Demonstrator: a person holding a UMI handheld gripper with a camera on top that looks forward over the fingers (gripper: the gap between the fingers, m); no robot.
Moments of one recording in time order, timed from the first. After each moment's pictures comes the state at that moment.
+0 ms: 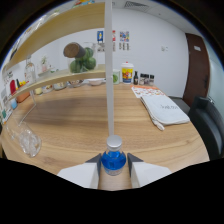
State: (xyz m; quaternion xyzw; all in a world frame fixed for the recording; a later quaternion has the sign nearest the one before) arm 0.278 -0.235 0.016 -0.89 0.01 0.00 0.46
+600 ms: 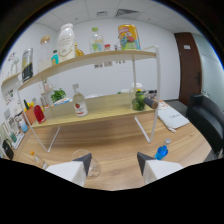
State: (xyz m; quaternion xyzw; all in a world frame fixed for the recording) arm 0.122 -0.276 0.132 -0.86 0.08 0.01 0.51
